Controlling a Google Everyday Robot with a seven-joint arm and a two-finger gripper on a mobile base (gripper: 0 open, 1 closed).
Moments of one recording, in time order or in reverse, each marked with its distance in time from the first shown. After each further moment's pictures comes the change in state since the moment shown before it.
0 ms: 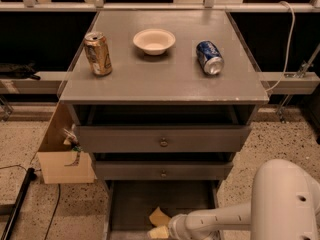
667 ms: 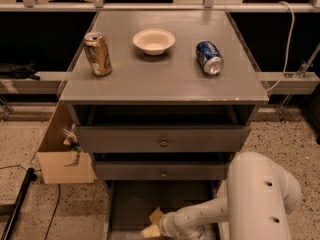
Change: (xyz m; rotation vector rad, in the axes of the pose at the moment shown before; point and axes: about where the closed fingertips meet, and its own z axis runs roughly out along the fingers) arm -0.007 0.016 0.045 -0.002 0.037 -0.065
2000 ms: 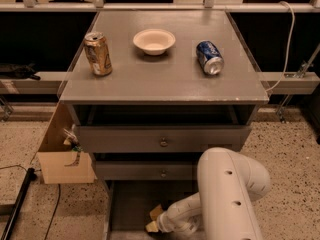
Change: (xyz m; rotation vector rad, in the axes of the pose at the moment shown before) arm 0.012 -0.027 0.050 0.047 0.106 0.009
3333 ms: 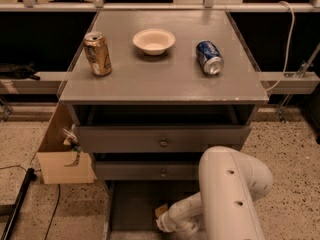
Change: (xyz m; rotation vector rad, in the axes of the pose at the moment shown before) arm -0.001 0.000 -0.007 0.001 0.002 0.001
